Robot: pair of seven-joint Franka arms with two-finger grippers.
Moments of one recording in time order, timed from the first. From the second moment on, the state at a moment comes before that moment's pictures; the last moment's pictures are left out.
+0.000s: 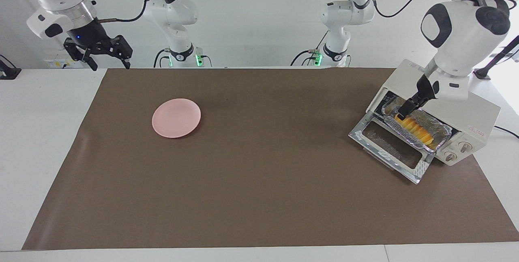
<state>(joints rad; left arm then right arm) -0.02 0.18 0.00 -1.63 0.05 1.77 -0.53 -0.13 -0.06 0.04 -1.58 0.01 1.46 -0.12</state>
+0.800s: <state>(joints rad) -0.01 0.21 0.01 -1.91 0.08 2.05 -0.63 -0.13 -0.06 0.04 -1.58 0.01 1.46 -0.12</state>
